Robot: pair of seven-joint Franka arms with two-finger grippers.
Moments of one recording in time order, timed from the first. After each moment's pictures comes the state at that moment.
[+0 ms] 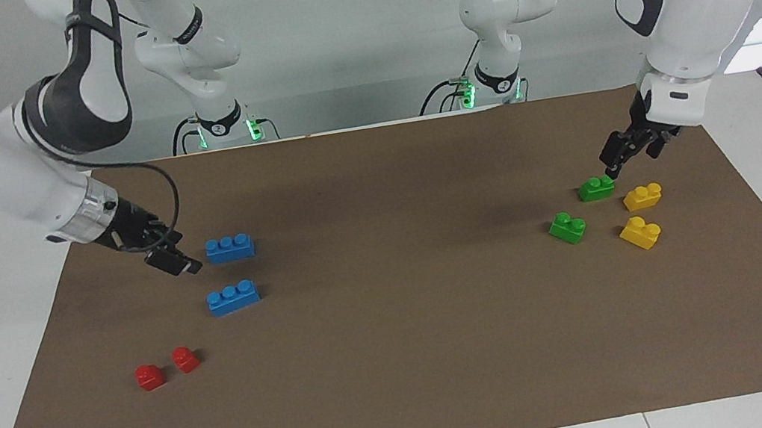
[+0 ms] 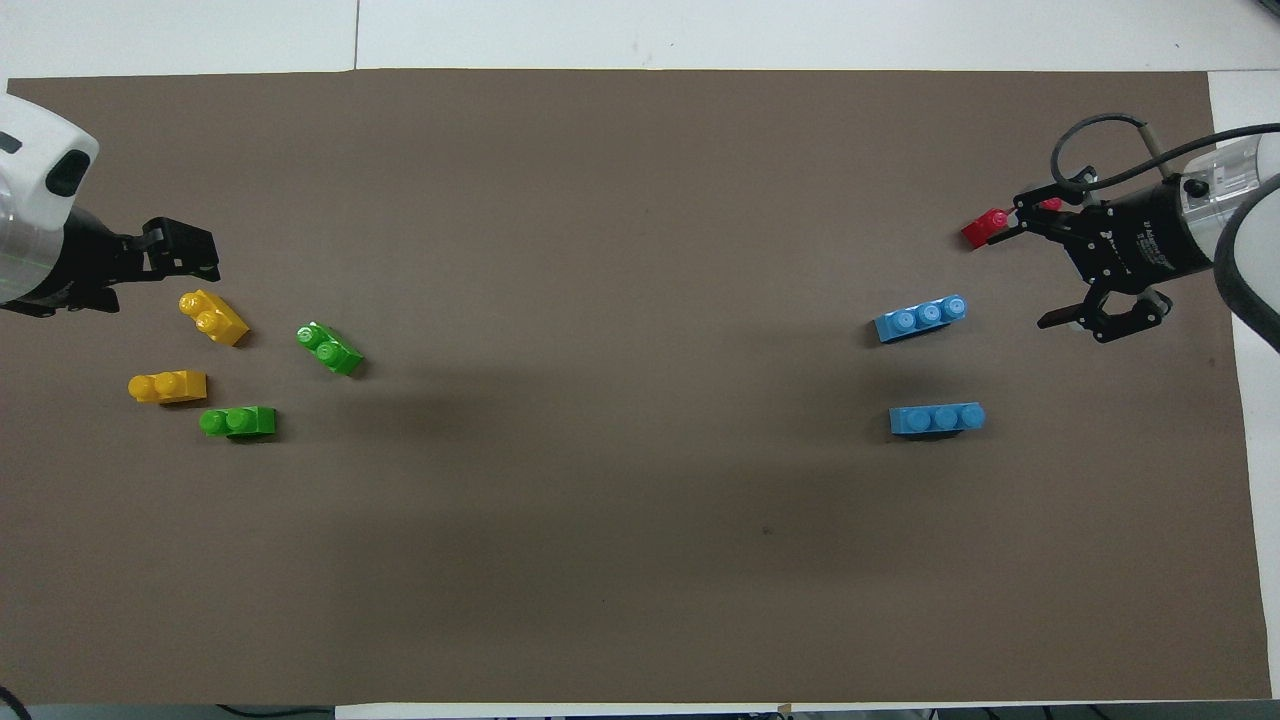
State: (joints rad) left arm 0.04 0.01 -0.10 -1.74 0.03 1.81 -0.28; right arm -0.10 0.13 0.04 -1.69 0.36 1.74 0.79
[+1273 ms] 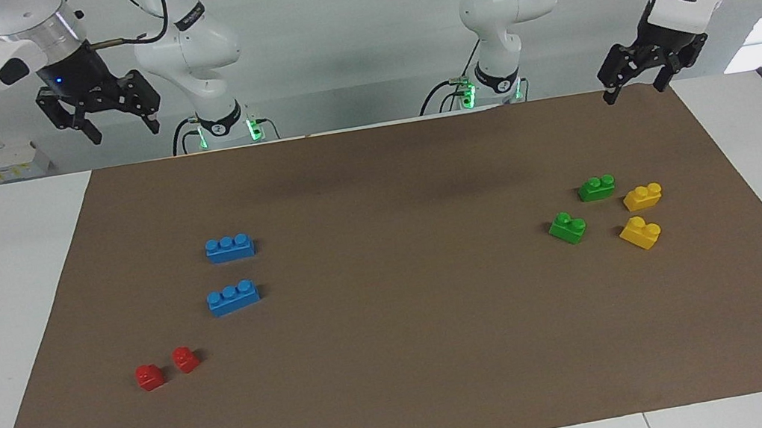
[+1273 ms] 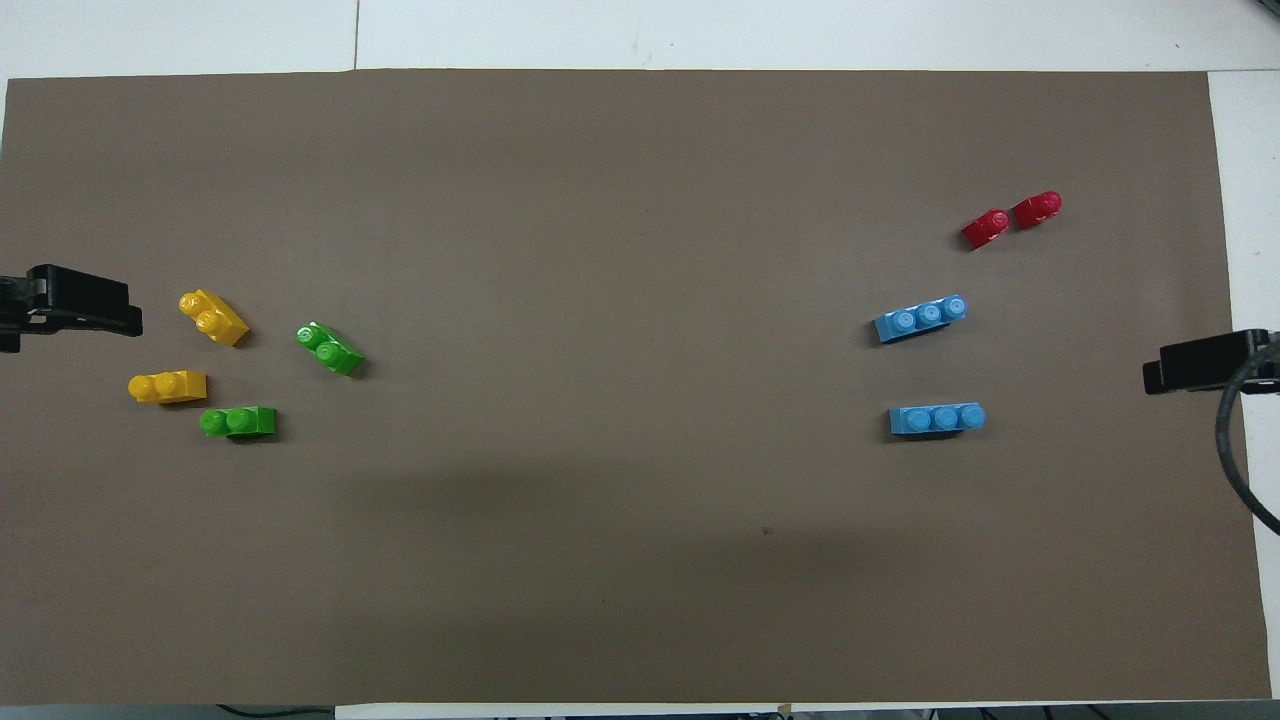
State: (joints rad) left arm 0.05 -0.07 -0.09 -1.59 -0.02 1.53 -0.10; right arm -0.05 -0.16 0.03 -1.62 0.05 1.44 0.03
